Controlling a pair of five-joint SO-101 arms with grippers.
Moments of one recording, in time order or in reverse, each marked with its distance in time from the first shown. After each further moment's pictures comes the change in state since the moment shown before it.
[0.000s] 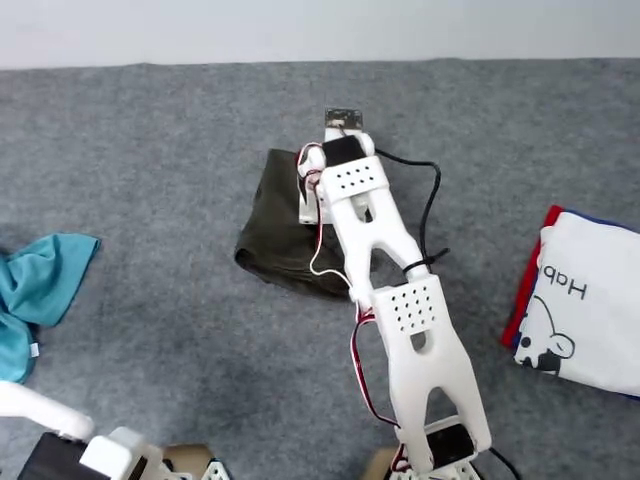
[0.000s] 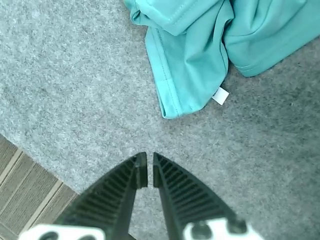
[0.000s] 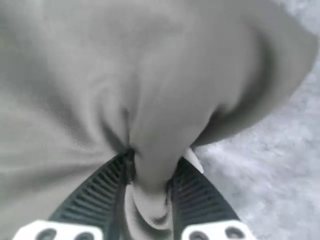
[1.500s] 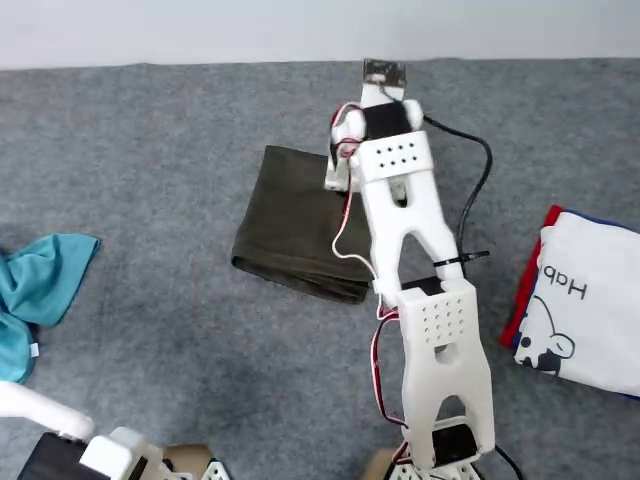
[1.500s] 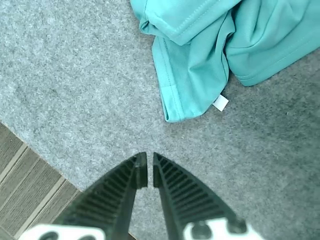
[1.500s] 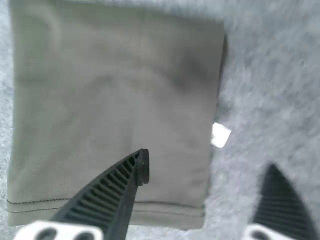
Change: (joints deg) left arm 0.0 0.0 -5.2 3.0 2.3; right arm 3.8 -16.1 6.3 1.9 -1.3
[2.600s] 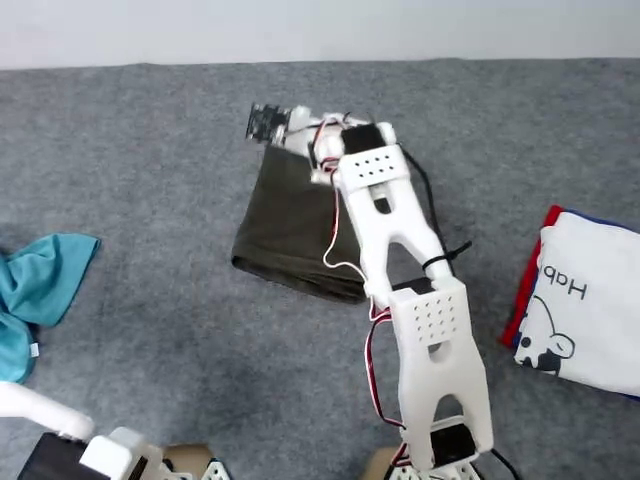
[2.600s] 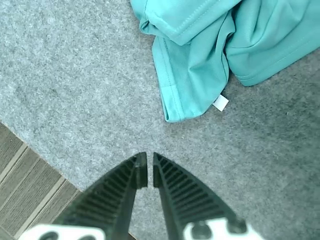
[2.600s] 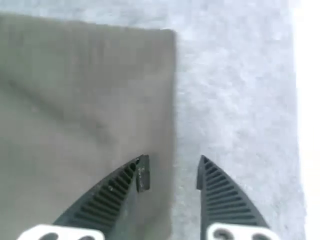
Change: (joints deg) left arm 0.0 0.0 0.0 0.0 0.0; right arm -1.1 1.8 10.0 -36.3 84.1
